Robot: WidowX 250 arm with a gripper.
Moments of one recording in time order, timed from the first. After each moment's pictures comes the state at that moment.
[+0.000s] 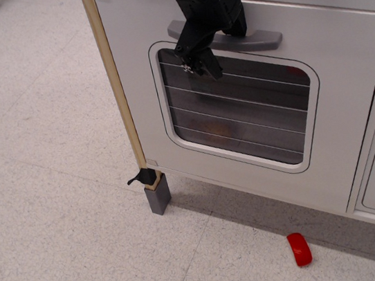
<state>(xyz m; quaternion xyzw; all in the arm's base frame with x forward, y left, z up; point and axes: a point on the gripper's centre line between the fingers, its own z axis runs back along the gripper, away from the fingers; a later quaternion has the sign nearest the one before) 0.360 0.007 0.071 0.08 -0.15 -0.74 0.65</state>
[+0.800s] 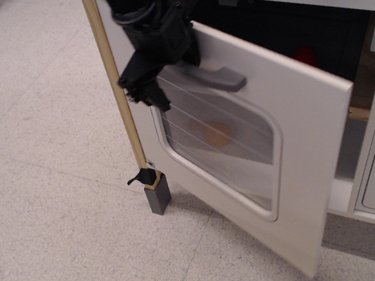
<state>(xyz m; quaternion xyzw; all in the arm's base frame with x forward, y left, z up) 0.303 0.046 0.063 0.07 -0.11 -0.75 0.64</state>
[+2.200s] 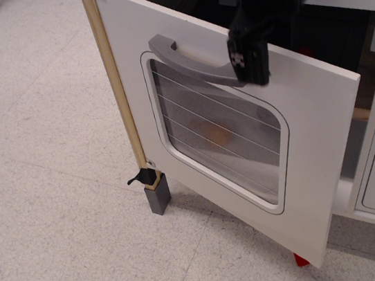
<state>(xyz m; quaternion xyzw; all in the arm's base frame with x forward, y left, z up) 0.324 -0.057 0.097 -0.01 -0.05 -0.73 0.69</state>
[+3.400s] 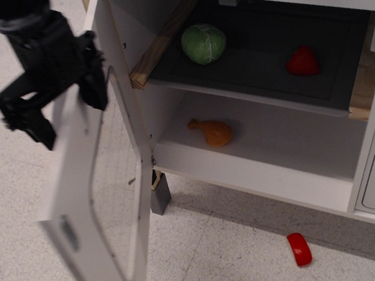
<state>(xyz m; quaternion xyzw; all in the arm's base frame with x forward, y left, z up) 0.215 0.088 0.095 -0.01 -0.02 -0.78 0.63</state>
